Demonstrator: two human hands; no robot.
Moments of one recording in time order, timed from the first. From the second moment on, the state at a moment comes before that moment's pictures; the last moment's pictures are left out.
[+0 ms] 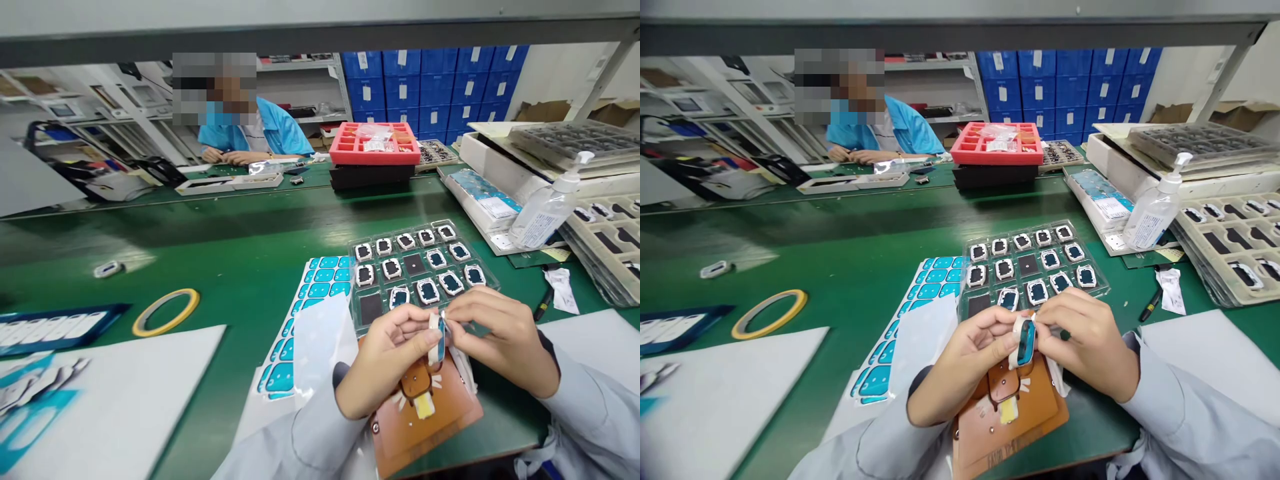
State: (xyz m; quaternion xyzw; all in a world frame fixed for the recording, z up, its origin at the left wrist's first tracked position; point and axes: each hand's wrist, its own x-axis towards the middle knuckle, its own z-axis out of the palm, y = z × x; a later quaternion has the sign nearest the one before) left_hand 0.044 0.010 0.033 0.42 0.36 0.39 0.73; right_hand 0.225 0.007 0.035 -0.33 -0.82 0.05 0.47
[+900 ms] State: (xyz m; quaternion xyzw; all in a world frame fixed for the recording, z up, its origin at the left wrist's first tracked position) left_hand 0.043 0.011 0.032 0.44 0.36 0.37 0.73; right_hand 0.214 0.003 0.032 -0.35 -0.78 0.04 0.51
